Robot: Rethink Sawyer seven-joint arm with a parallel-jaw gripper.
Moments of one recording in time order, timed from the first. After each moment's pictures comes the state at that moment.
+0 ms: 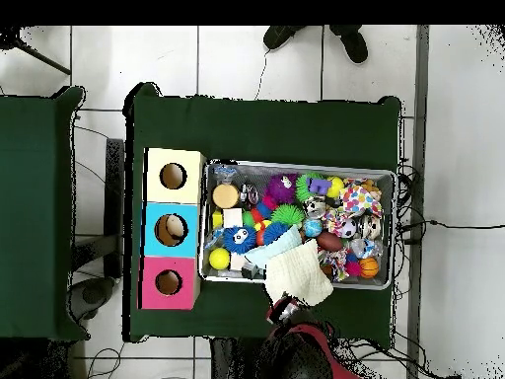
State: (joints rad) arm -0.30 -1.17 -0.27 2.25 0.02 0.35 1.80
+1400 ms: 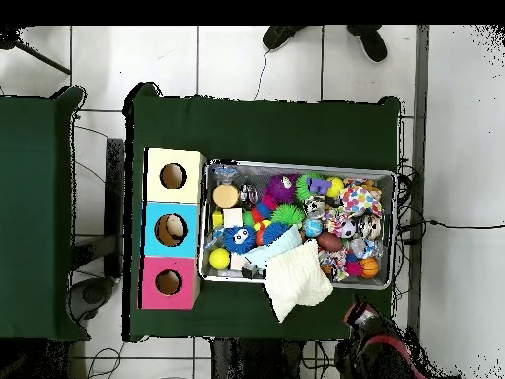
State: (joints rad) arm -0.92 -1.01 0.03 2.27 -0.34 0.01 1.80
